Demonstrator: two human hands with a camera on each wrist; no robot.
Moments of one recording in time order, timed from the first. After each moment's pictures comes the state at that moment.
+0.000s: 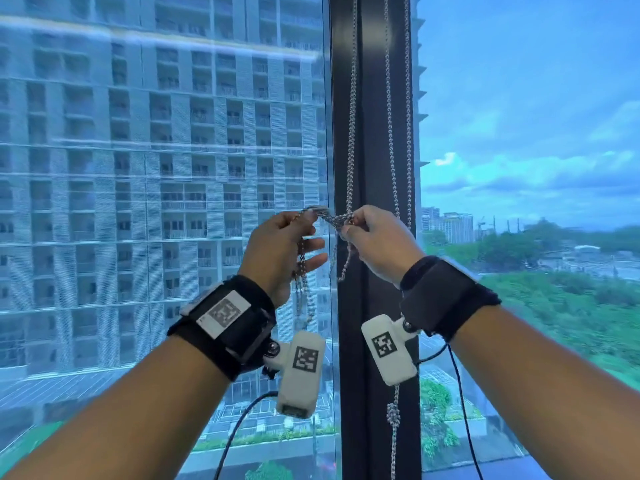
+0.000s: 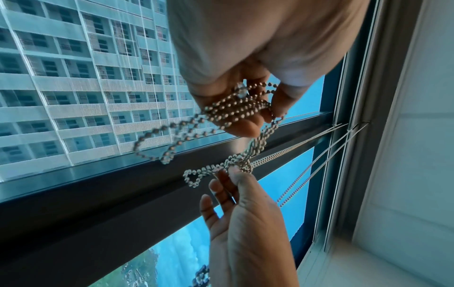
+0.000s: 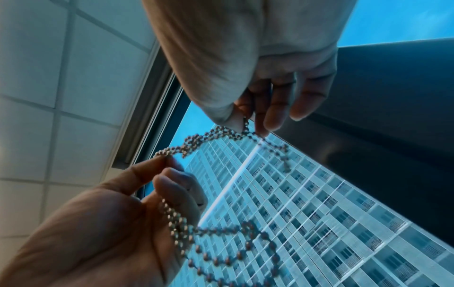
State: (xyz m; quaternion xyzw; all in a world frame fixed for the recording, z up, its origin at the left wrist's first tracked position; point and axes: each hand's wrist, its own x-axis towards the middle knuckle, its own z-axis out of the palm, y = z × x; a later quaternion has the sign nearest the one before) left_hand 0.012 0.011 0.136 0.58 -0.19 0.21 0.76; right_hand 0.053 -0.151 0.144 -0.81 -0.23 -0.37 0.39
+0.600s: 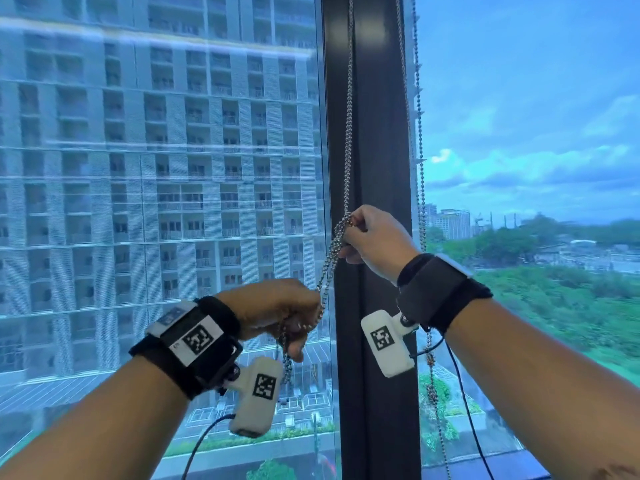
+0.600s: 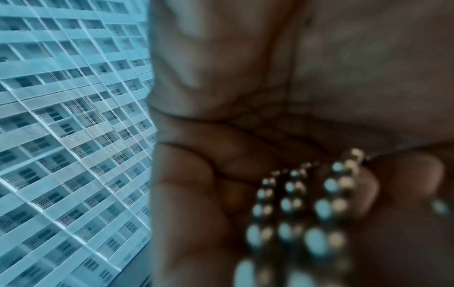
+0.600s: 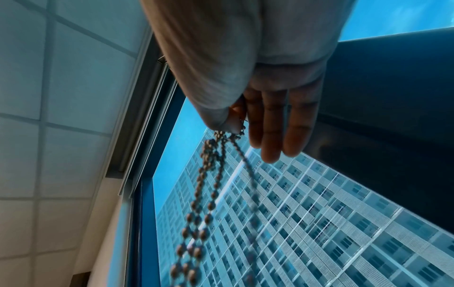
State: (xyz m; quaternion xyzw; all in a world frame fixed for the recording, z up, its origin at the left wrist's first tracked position) left_hand 0.017 0.043 0.102 0.81 -0.32 -0.12 0.47; right_hand 0.061 -0.155 0.140 -0.78 -0.23 -0.30 0.50
